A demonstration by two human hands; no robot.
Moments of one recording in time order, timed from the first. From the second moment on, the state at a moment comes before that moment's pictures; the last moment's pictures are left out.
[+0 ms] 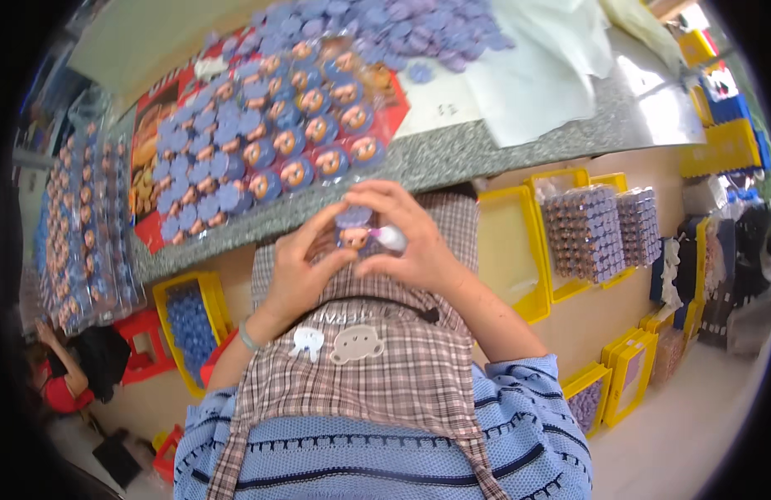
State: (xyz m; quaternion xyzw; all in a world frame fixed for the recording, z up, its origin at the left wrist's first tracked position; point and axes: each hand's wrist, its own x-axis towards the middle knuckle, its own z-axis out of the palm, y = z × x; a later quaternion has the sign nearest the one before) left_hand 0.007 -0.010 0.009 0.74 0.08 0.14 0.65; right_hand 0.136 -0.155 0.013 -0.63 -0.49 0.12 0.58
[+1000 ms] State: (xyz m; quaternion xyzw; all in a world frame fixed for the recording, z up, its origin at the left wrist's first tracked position) left_hand -0.009 -0.001 0.007 0.83 0.00 0.10 0.56; right_hand 0.260 -0.160 0.033 -0.70 -0.23 0.16 0.66
